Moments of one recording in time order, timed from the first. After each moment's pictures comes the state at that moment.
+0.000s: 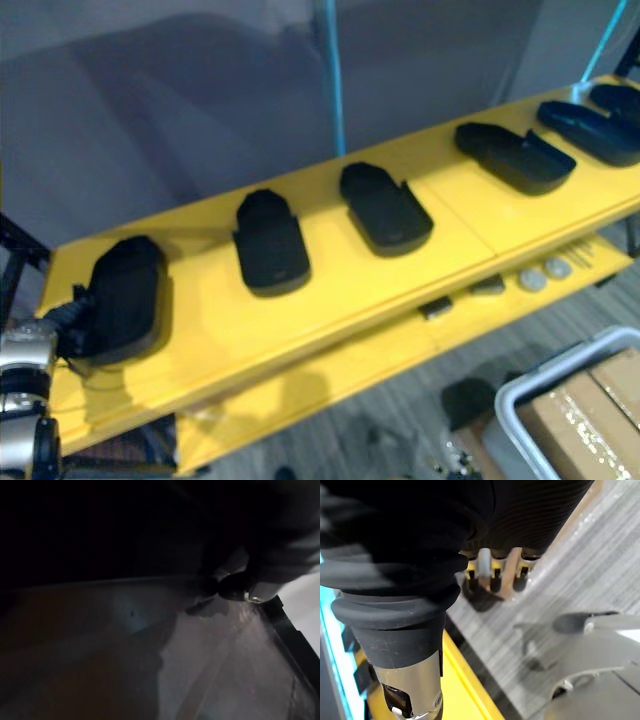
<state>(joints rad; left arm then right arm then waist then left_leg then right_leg) -0.48 0.72 0.26 0.94 0.13 0.36 -0.20 0.22 -0.13 -0.32 0.95 0.11 -0.15 0.02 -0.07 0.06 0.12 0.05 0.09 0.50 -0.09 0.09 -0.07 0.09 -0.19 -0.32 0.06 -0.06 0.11</state>
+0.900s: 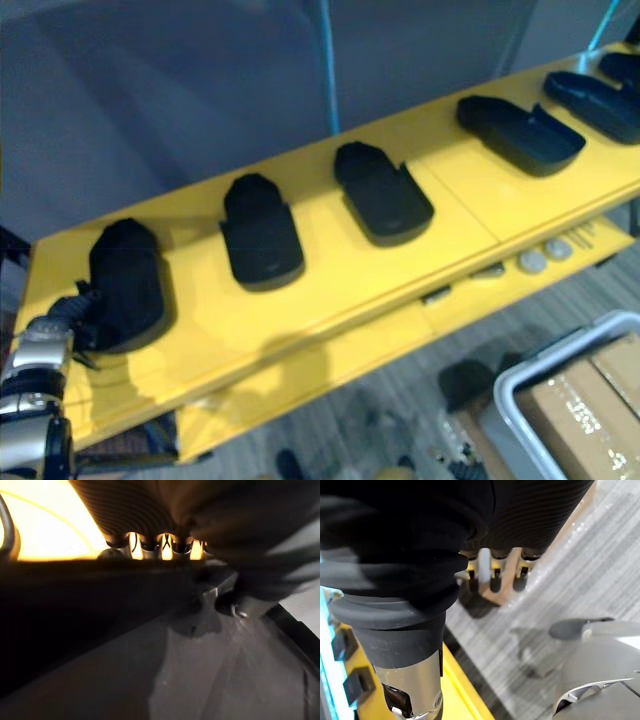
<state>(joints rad) -0.48 0.67 0.26 0.93 0.12 0.29 -0.04 0.19 -0.13 -0.32 0.95 0.11 -0.15 0.00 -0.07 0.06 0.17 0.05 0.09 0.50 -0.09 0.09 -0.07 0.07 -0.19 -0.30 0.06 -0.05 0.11</state>
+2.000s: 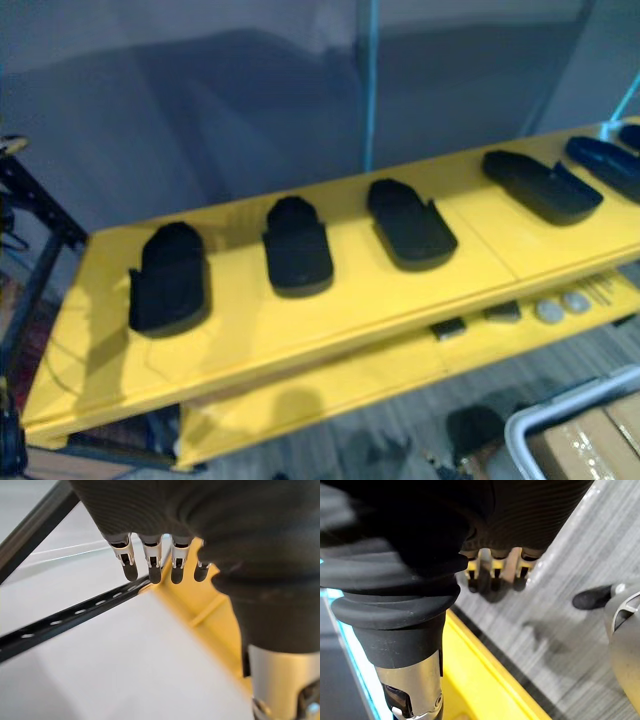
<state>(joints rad) -0.28 0.67 0.37 -0.06 0.04 -0.04 0.44 0.21 -0.04 -0.37 0.98 0.22 -0.16 -0.08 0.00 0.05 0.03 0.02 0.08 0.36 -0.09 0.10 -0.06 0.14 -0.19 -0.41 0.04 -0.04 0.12</state>
